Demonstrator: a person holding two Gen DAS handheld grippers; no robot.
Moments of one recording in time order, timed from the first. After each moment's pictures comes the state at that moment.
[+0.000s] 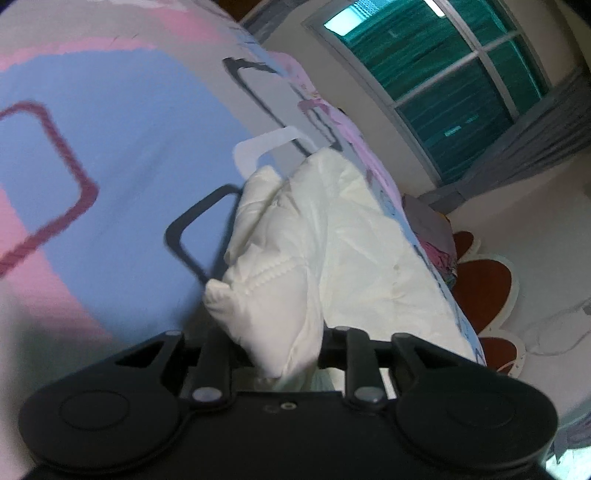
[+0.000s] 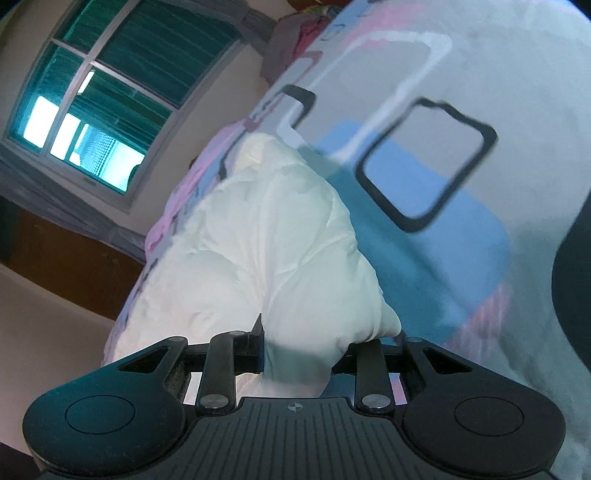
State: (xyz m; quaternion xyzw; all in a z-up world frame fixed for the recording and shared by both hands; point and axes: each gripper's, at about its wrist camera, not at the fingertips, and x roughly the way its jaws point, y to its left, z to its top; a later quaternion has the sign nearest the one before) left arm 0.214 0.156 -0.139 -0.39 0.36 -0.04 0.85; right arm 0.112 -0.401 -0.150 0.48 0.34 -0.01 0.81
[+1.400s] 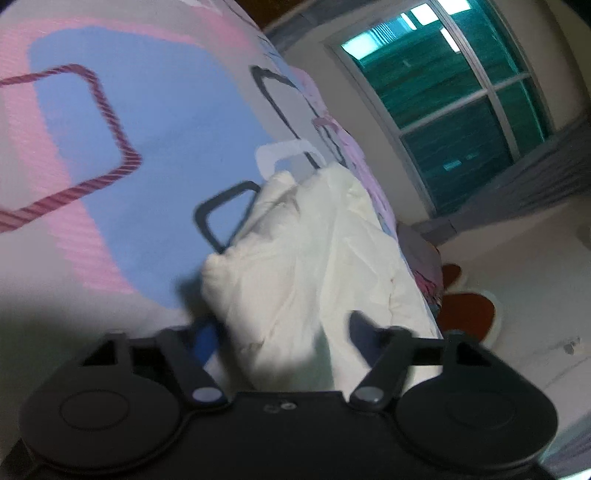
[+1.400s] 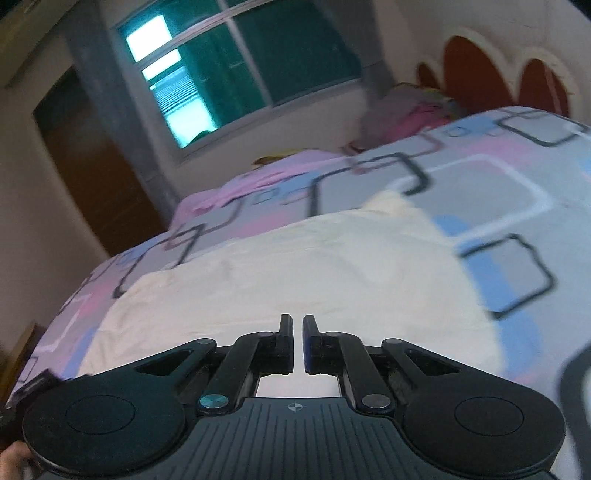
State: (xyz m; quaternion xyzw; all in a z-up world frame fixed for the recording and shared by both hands) left arm 0.186 0.167 -0.148 -0.44 0.33 -0.05 0.83; right arm 0.091 -0.272 -0.046 0.22 0.29 0.06 0.93
